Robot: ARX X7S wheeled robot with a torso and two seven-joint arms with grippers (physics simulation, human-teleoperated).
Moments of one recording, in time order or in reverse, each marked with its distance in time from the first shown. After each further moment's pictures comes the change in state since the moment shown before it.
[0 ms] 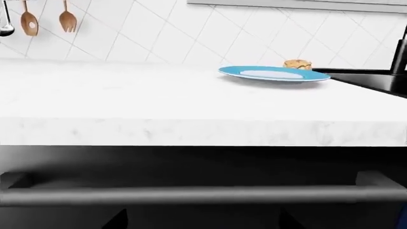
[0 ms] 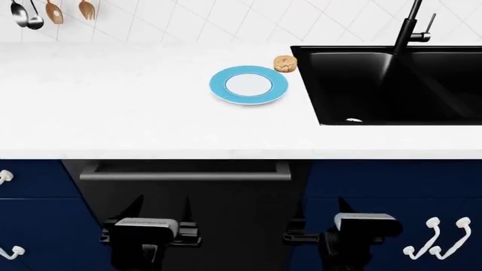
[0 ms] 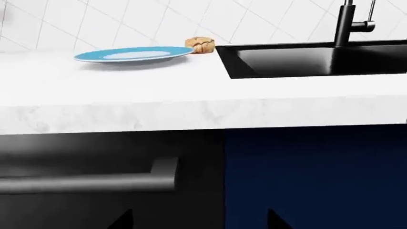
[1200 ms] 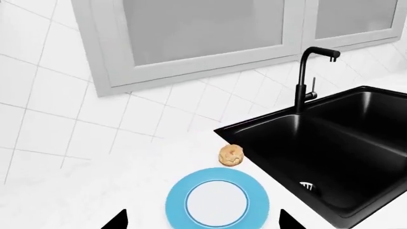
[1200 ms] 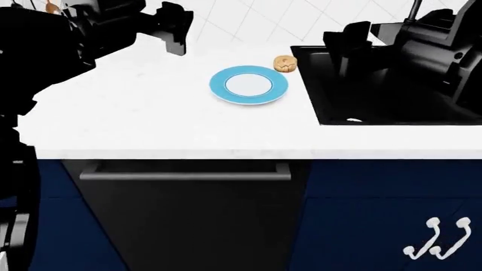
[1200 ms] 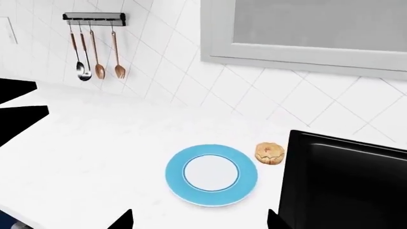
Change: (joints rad) left arm -1.446 -0.233 0.185 -0.339 -0.468 -1.057 0.278; right arm 1.321 0.421 0.069 -0.009 1.119 1.338 0.218
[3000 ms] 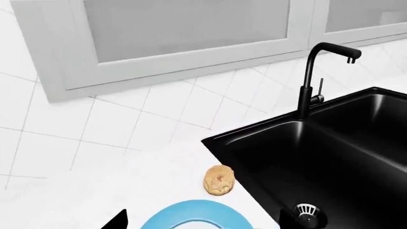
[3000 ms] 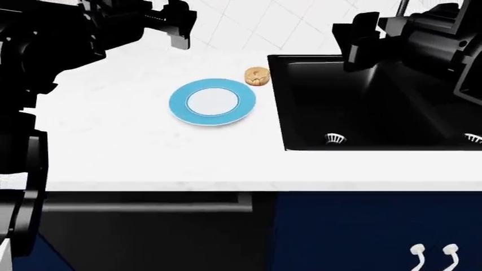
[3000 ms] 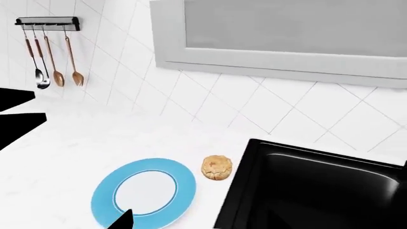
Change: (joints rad) left arm -0.097 0.051 0.094 -0.286 0.061 0.130 0.093; right arm 0.040 0.086 -0.173 0.109 -0.055 -0.184 -0.121
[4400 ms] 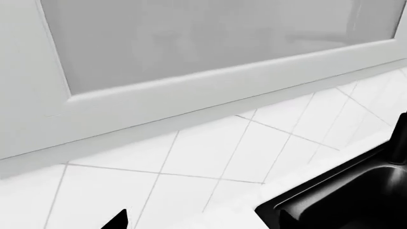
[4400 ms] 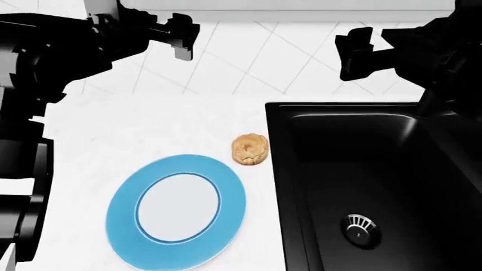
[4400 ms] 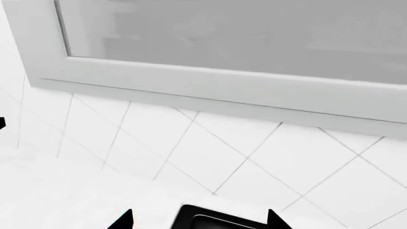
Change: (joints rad) left arm 0.032 0.002 0.016 -0.025 -0.011 0.023 0.006; right arm -0.064 0.009 -0.045 -0.021 -0.050 -0.075 0.050
